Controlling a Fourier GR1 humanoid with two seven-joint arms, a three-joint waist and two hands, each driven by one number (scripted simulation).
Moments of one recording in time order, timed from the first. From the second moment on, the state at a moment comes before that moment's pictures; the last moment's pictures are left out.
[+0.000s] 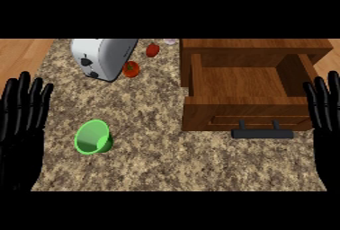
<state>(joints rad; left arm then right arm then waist) 0.01 0.07 -0.01 -2.10 0.01 0.04 0.02 0.01 -0.08 -0.02 -2.10 -0.02 0.01 -0.03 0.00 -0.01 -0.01</state>
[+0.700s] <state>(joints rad) -0.09 0.00 -0.12 -1.93 -0.29 0.75 0.07 -0.03 -0.09 0.02 -2.09 -0.12 0.07 0.10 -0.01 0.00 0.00</state>
